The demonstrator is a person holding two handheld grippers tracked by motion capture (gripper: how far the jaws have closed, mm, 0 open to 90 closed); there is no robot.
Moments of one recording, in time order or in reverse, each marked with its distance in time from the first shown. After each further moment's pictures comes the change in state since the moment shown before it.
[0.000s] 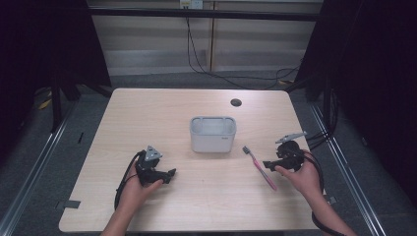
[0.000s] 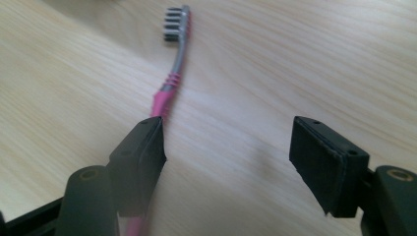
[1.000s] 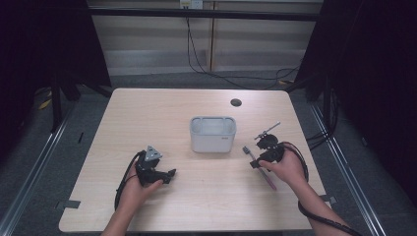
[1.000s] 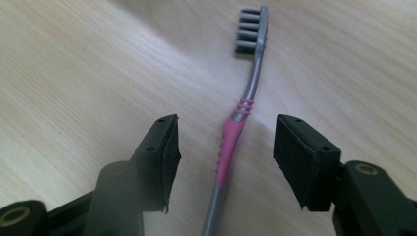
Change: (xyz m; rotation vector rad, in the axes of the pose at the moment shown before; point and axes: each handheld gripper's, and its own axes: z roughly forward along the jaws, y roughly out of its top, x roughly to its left) left arm 0.000 0.000 0.000 0.001 0.000 0.007; right arm 0.031 0.042 0.023 0.220 0.062 -0.059
